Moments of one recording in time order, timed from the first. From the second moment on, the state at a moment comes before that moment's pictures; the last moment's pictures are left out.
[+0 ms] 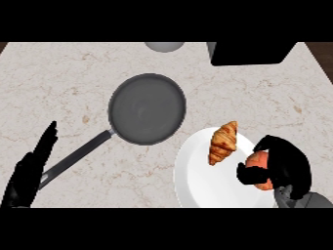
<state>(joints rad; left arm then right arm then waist) 0.13 0.34 -0.10 -1.60 -0.06 0.15 0.13 -0.16 -0.48 0.54 -1.69 0.69 -0.13 1.20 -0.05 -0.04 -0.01</state>
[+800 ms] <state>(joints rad) 0.09 0.34 -0.11 -1.61 -0.06 0.11 0.13 -0.49 -0.11 0.54 -1.76 1.35 0.02 1.23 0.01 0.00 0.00</state>
